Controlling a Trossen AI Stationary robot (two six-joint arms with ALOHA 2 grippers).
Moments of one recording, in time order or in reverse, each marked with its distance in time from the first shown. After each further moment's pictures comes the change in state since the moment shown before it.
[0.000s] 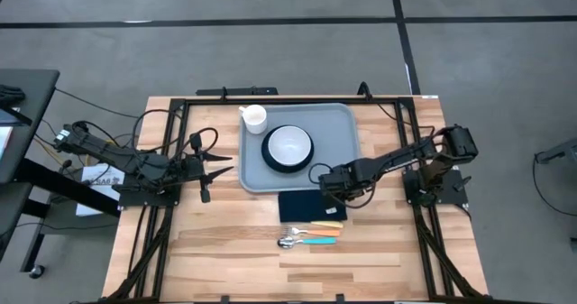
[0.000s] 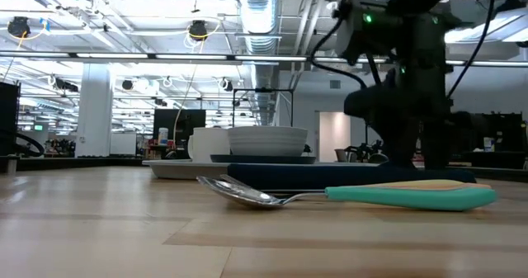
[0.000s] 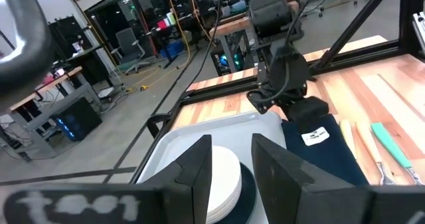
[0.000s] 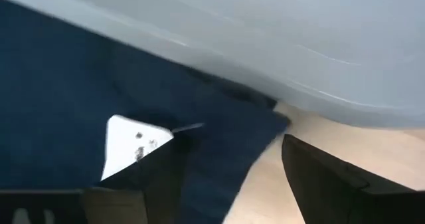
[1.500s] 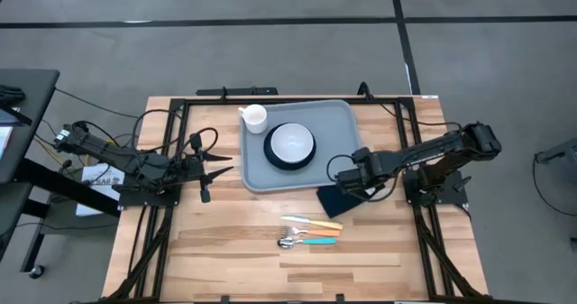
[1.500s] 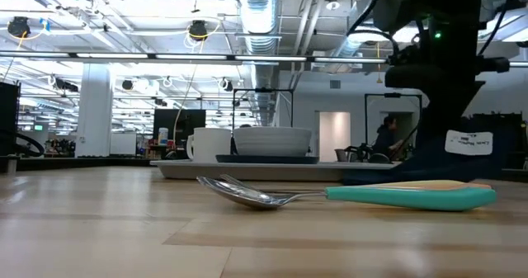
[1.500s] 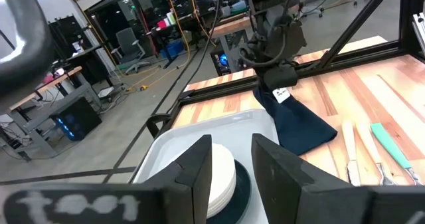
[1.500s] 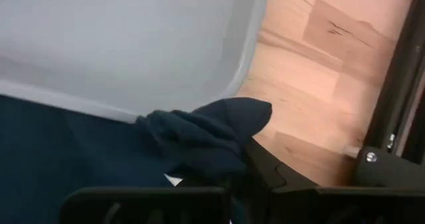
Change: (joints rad) left arm 0.000 0.000 0.000 0.000 0.000 -0.003; right arm 0.027 -0.206 0.055 -0.532 0.354 0.054
